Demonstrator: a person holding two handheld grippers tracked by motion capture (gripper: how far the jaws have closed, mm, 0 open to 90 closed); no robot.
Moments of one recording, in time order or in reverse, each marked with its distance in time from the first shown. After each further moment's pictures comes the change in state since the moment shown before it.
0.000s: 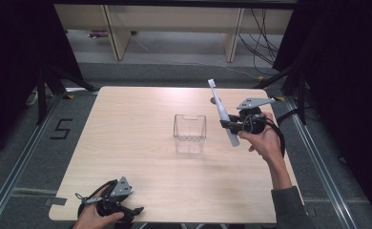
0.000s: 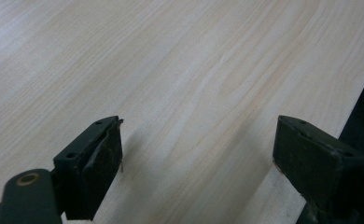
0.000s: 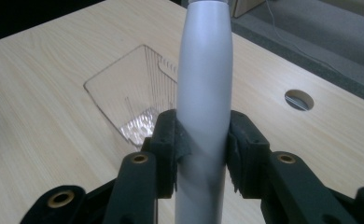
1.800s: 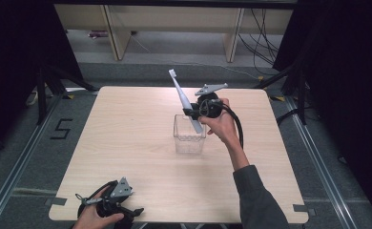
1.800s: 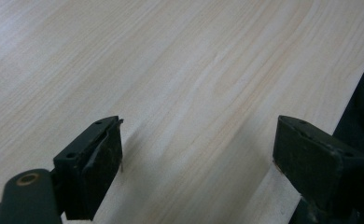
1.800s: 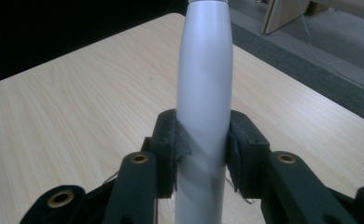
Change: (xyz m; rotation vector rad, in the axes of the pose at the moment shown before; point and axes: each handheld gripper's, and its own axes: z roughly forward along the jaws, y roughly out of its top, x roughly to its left) left arm -0.003 -0.001 0.001 -0.017 0.001 -0.013; right arm 0.032 0.057 0.099 -0.018 0.097 -0.025
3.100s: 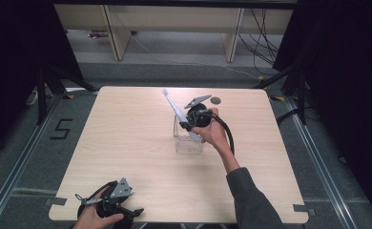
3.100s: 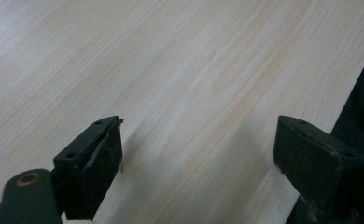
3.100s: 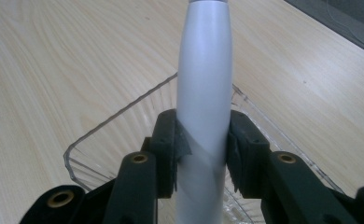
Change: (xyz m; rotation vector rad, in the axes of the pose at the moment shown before) left arm -0.001 0.000 0.000 0.004 -0.002 0.006; right arm 0.007 -0.028 0.048 0.165 -0.010 -0.058
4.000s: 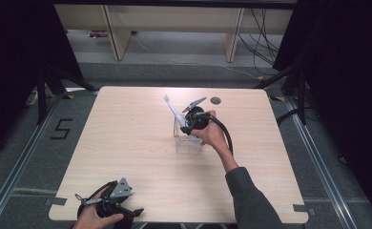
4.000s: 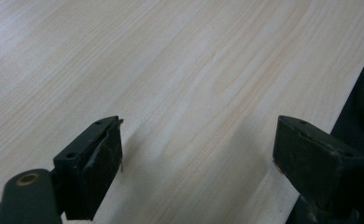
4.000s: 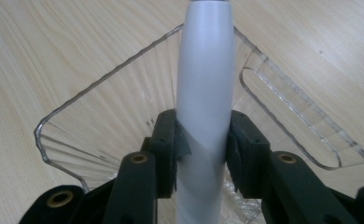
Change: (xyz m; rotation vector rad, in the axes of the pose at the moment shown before) left arm 0.000 0.000 0.000 -0.001 0.000 0.001; right arm 0.001 -0.006 0.014 0.111 0.003 0.019
